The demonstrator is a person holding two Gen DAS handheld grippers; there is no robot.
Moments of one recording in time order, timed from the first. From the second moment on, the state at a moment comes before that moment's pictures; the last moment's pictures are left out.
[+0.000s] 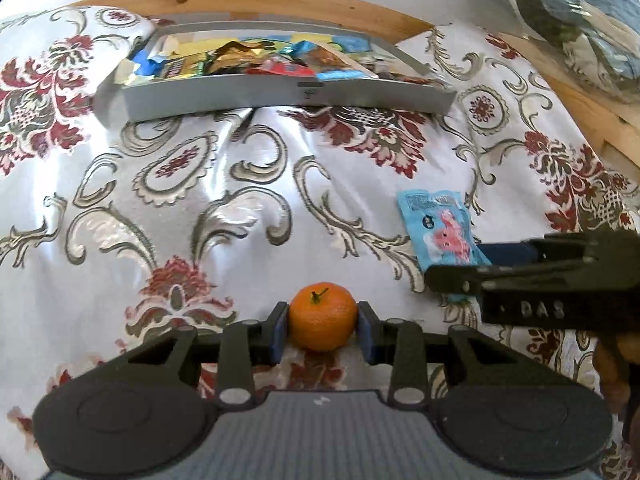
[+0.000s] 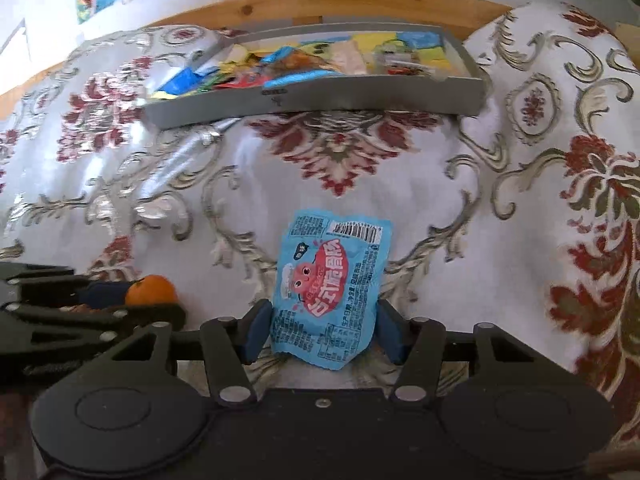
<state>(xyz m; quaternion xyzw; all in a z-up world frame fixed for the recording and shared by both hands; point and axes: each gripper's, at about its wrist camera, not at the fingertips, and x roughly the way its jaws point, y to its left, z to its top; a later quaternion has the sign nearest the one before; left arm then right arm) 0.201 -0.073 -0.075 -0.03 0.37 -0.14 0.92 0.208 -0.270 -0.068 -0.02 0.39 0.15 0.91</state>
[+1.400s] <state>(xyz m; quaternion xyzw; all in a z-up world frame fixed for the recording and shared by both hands) 0.194 -0.046 -0.069 -0.06 0.37 -0.11 0.92 0.197 -0.229 -0.082 -0.11 0.36 0.20 0.91</state>
